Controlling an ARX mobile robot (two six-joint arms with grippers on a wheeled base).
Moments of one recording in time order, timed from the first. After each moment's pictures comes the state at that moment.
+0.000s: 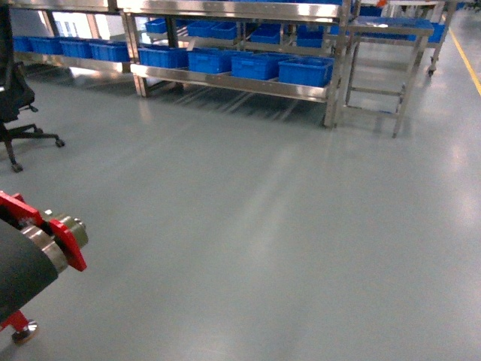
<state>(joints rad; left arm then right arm) -0.21 0.20 0.23 -0.10 -0.43 -0.11 0.00 0.01 0.01 -0.01 0.00 0.00</state>
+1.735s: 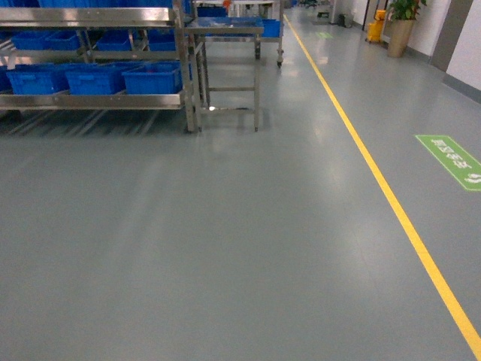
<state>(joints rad) -0.21 0.20 0.23 -0.10 -0.43 -0.11 0.00 0.01 0.01 0.00 0.00 0.00</state>
